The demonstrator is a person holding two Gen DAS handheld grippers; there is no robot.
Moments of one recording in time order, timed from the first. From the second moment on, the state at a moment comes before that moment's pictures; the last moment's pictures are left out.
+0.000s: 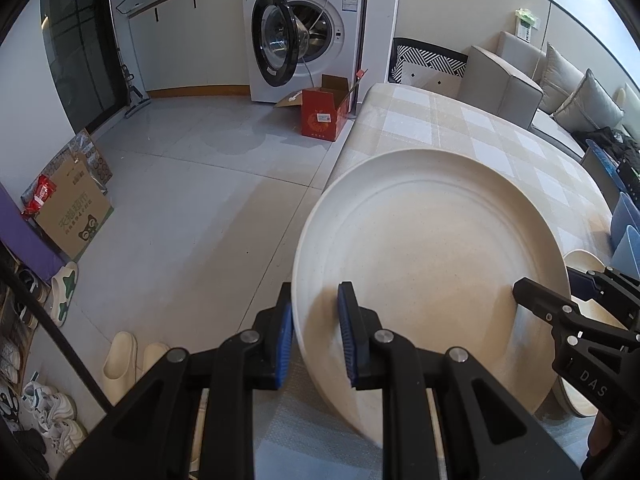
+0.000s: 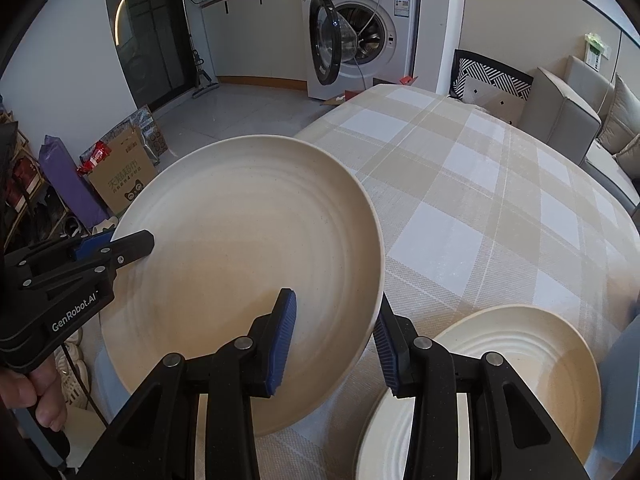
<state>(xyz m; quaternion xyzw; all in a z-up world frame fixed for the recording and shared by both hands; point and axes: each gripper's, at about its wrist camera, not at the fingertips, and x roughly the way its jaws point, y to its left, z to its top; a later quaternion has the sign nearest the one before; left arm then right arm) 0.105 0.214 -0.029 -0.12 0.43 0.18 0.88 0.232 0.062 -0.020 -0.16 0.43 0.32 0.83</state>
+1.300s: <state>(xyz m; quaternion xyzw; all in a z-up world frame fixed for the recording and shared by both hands) 0.114 0.151 0.006 -0.08 0.41 0.12 0.90 0.216 -0.014 0.024 -0.13 0.41 0.27 0.86</state>
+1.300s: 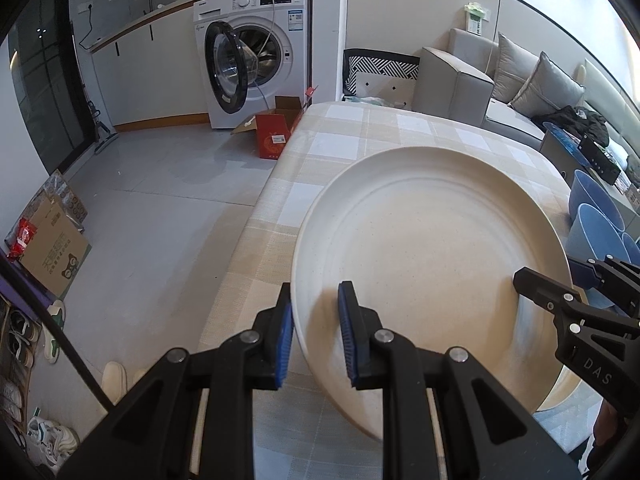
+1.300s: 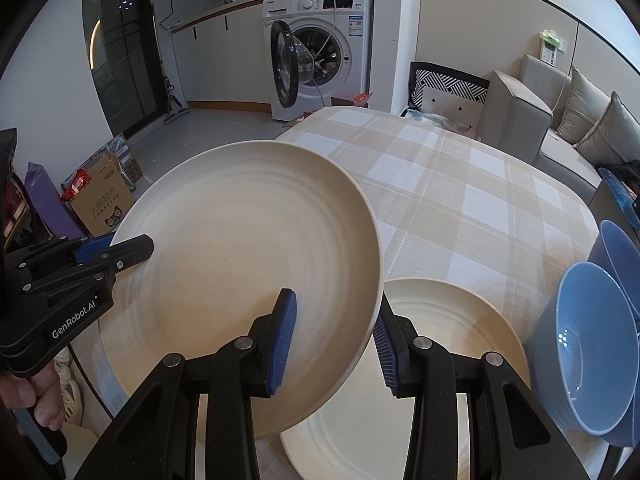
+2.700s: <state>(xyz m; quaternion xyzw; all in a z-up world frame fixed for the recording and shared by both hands) 0.132 0.090 -0.004 -0.05 0.42 0.05 0.90 0.204 -0.088 0.016 -0.11 0.43 0.20 0.87</state>
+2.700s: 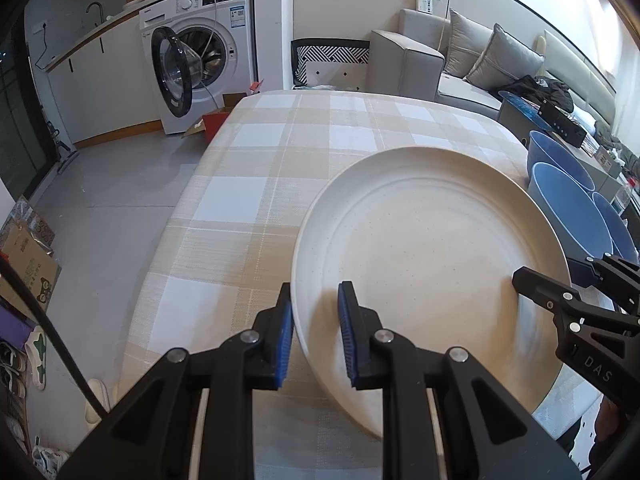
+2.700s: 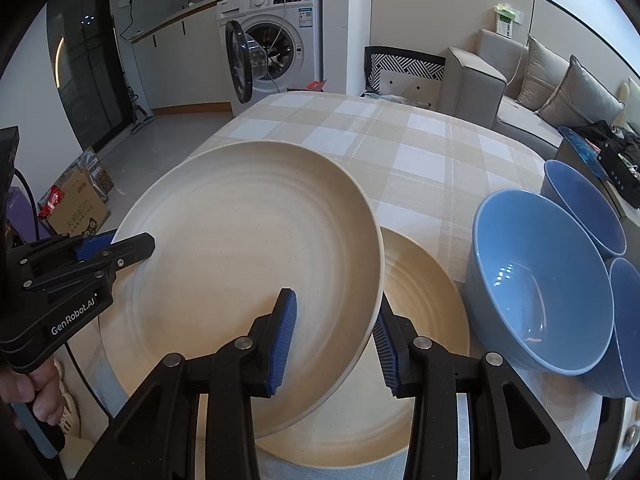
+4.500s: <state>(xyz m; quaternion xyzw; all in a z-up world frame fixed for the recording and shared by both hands) 0.164 0.034 -0.038 -0.01 0.45 0.00 0.89 0.215 -0.140 -0.015 -0.10 0.47 0.14 0.87</state>
